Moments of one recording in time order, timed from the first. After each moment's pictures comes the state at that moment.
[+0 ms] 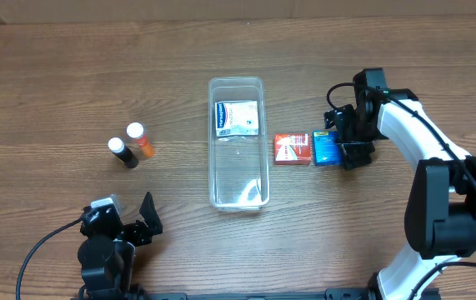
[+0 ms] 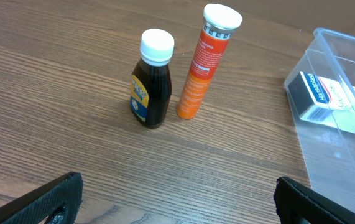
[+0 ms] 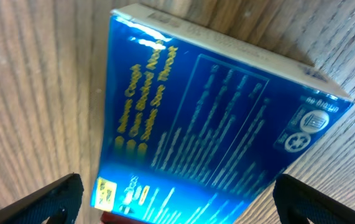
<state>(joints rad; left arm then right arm) 0.10 0.02 0.15 -0.56 0.02 -0.24 0.05 1.90 1.28 -0.85 -0.18 1.29</state>
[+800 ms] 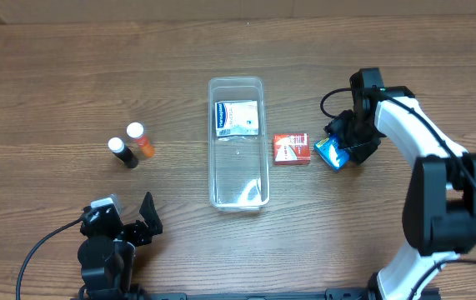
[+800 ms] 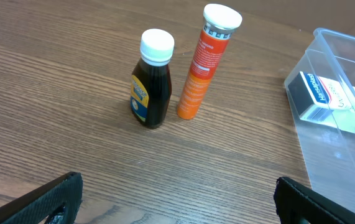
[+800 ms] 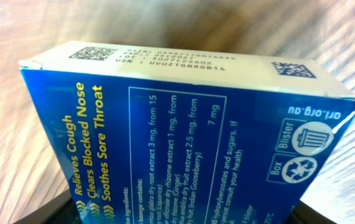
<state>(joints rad) 0.10 0.02 0.15 -0.56 0.02 -0.24 0.07 1.90 1.31 -0.89 -0.07 0.88</state>
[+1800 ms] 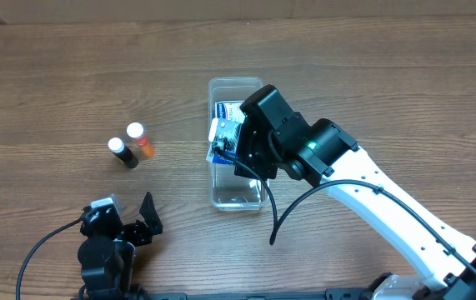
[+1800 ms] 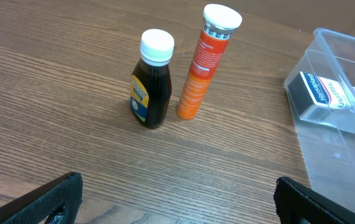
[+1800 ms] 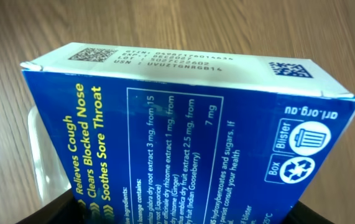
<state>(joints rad) 0.10 0.02 0.15 -0.56 0.02 -0.24 0.72 1.57 1.44 -0.89 -0.11 -0.72</state>
